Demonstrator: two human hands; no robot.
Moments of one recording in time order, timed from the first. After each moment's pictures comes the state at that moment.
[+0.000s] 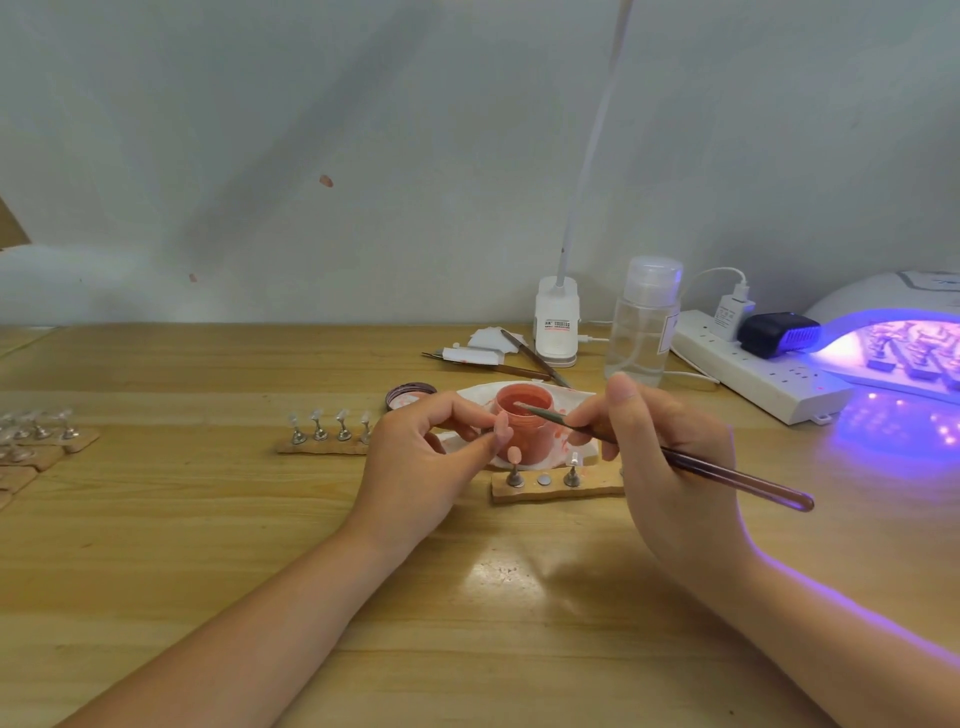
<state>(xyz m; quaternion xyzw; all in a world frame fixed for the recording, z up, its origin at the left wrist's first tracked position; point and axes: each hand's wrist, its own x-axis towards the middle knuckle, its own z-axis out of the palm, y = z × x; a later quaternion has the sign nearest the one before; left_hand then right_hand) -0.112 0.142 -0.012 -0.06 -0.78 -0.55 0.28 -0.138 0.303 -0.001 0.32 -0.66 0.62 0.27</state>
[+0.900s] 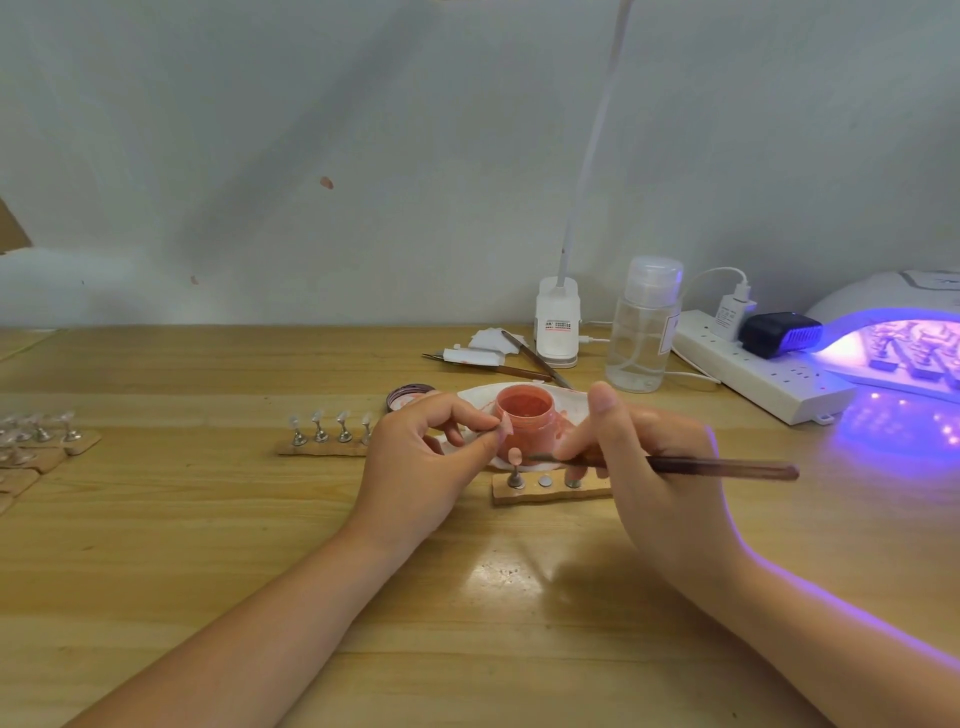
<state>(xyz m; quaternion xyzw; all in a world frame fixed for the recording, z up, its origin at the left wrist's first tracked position) -0.116 0.140 -0.015 -0.04 -0.79 -0.54 0.29 -0.138 0.300 -0.006 0.32 -0.67 0.64 0.22</state>
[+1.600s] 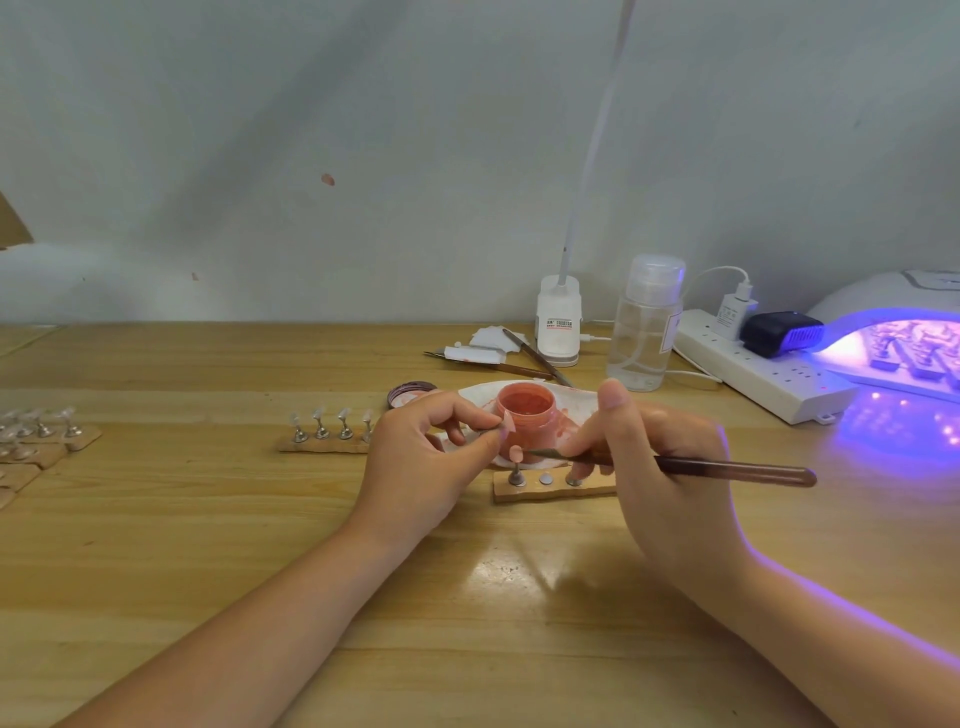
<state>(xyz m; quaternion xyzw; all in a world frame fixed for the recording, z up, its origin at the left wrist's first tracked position) -0.114 0.141 -0.013 -0.03 -0.79 -0.54 0.28 -0.138 0.300 -0.006 0.33 -0.66 0.63 0.25</state>
